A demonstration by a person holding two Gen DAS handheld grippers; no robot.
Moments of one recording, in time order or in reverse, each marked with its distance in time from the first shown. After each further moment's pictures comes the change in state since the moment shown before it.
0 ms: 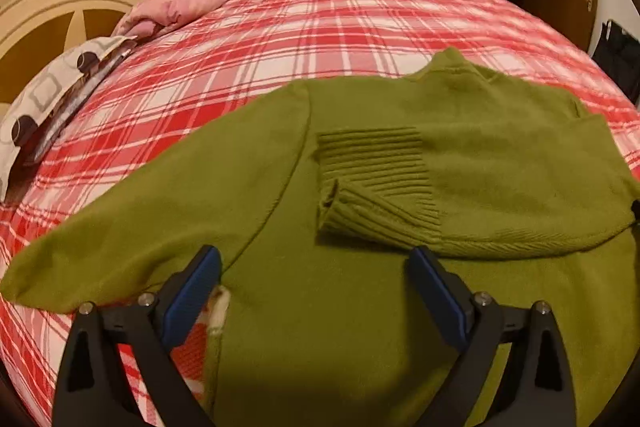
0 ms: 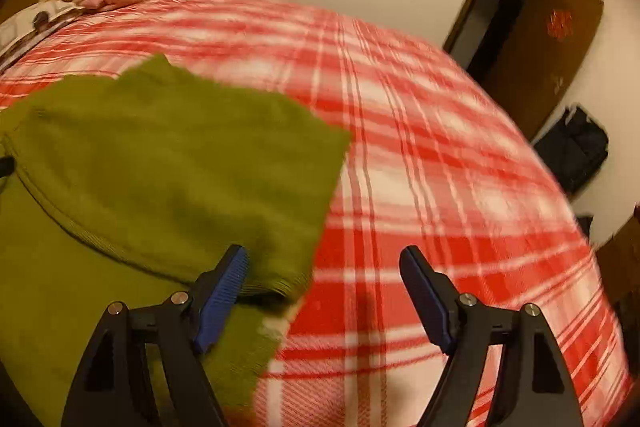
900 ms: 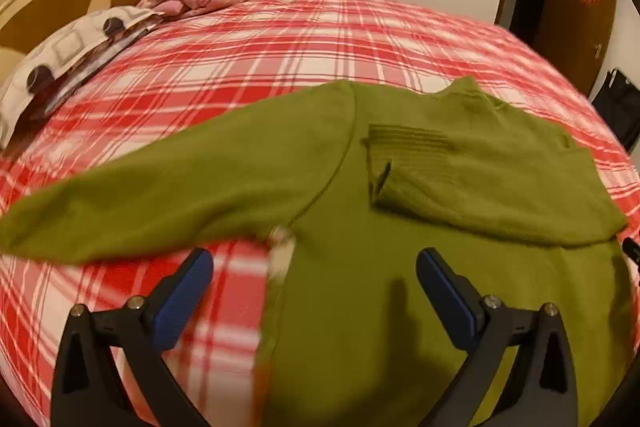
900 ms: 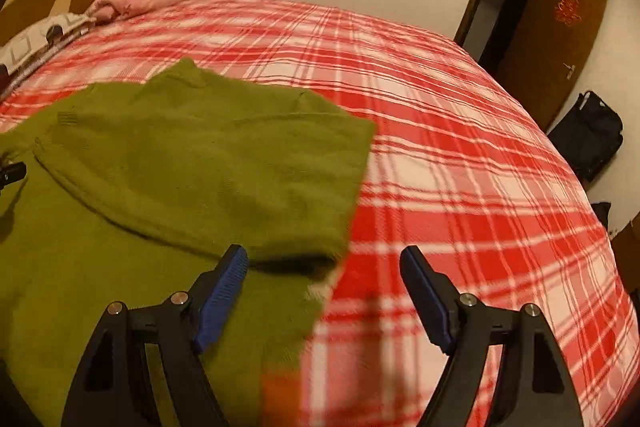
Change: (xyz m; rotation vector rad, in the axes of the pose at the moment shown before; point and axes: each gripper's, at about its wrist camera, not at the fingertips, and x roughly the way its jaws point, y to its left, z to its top) left arm -0.027 0.043 -0.030 -0.139 -0.021 -0.045; right arm -0.042 0.007 -0.016 0.013 -0.023 0.062
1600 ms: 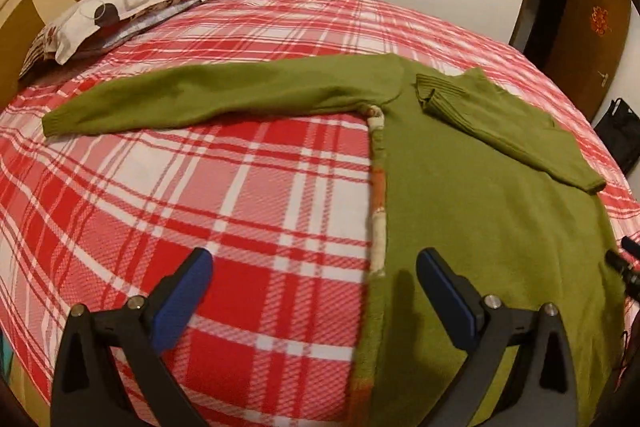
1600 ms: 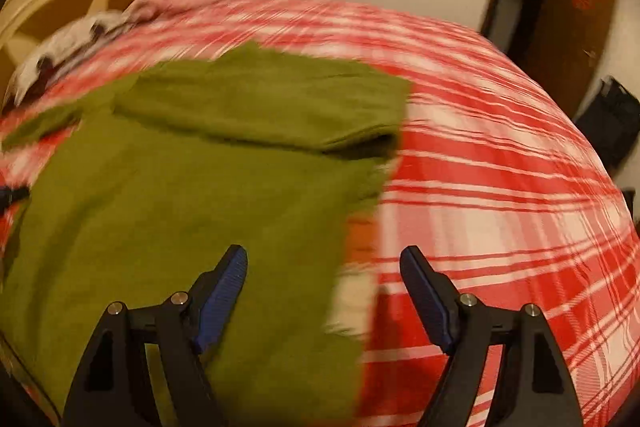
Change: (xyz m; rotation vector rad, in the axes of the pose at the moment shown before) left arm -0.055 0.064 -0.082 -0.100 -0.021 -0.011; right arm -0.050 0.053 -0.058 -0.084 0.021 0.136
